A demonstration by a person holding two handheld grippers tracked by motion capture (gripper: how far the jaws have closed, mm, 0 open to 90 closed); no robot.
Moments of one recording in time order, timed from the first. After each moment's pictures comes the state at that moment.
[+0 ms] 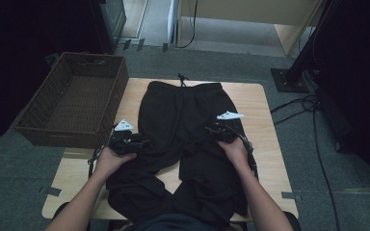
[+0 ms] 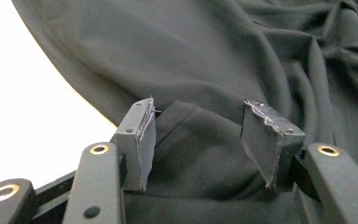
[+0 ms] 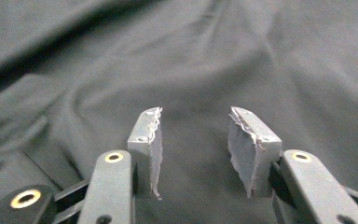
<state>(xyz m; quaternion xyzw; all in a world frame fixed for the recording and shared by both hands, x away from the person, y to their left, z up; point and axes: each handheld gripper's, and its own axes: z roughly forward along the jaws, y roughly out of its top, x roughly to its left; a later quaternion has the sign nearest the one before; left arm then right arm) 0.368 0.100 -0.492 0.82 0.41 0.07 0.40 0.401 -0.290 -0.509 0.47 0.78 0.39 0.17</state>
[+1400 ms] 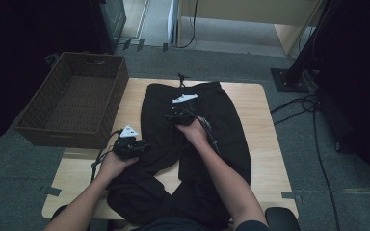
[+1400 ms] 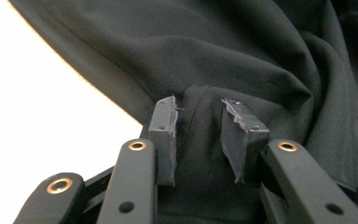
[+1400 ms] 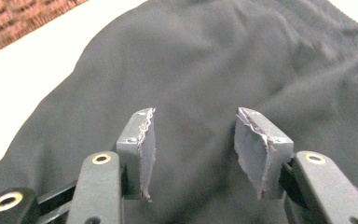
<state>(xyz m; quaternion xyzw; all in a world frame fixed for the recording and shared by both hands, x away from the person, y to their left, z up) 0.356 0.089 -0.512 0.84 0.38 0.09 0.39 0.468 -0.150 -0.495 0.41 0.81 0.40 0.13</state>
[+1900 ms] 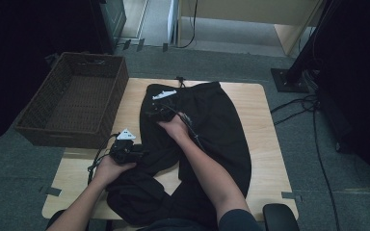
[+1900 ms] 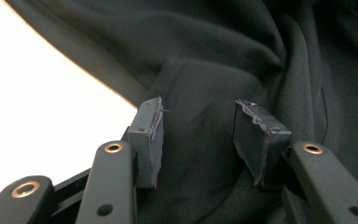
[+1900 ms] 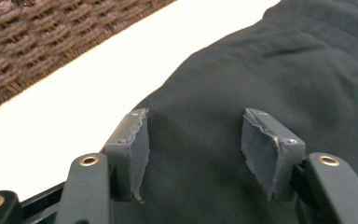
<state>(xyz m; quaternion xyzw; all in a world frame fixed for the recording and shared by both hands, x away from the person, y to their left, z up) 0.342 0.098 -0.507 0.84 0.38 0.05 0.37 0.487 -0.083 -0.495 0.40 0.81 0.41 0.11</state>
